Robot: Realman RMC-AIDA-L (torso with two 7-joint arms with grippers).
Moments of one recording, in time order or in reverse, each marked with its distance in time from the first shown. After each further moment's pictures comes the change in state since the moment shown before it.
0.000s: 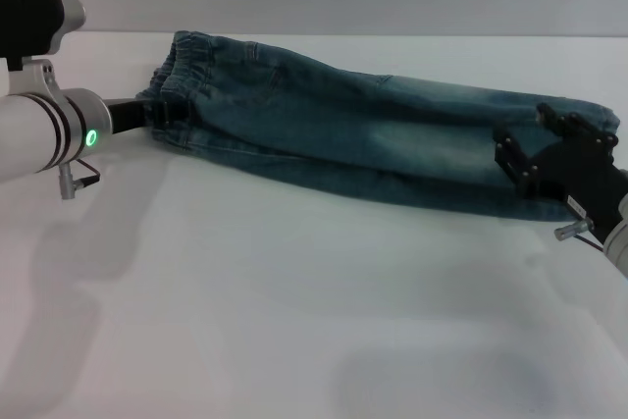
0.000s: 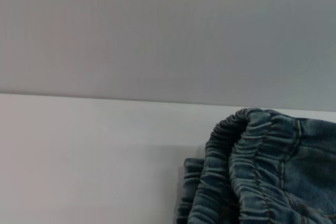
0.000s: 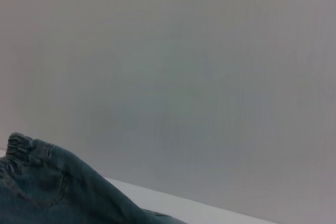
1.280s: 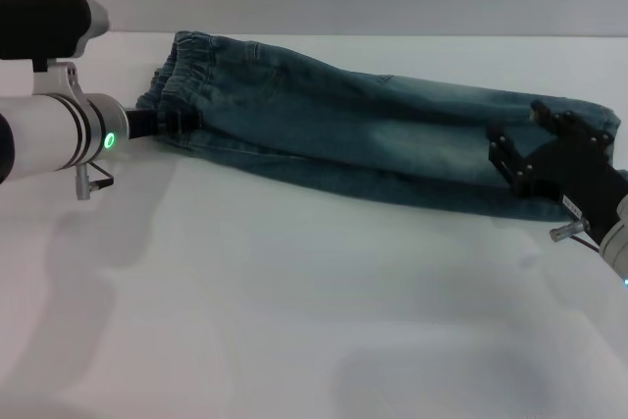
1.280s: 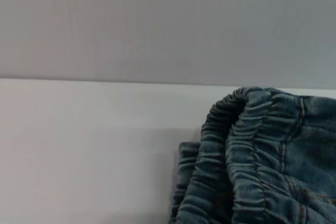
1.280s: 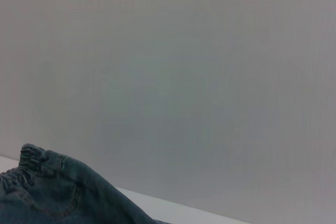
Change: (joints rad) left arm -0.098 -0.002 -0.007 0.147 -0.009 0.016 0.012; right arm -0.024 -0.002 -0.023 0.044 0.000 -0.007 0.001
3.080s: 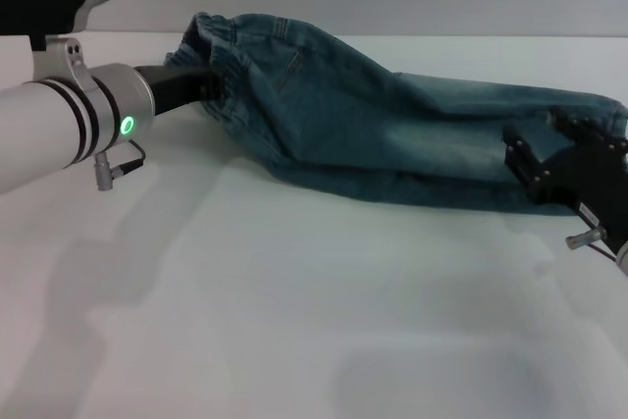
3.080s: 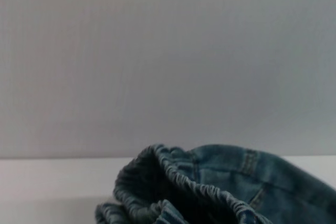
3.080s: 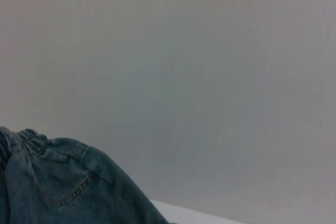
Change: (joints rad) left arm 0.259 -0.002 0.158 -0.509 -0.069 -0.049 0.000; right arm -0.032 0.003 0.021 -0.024 0.003 0.072 -0.009
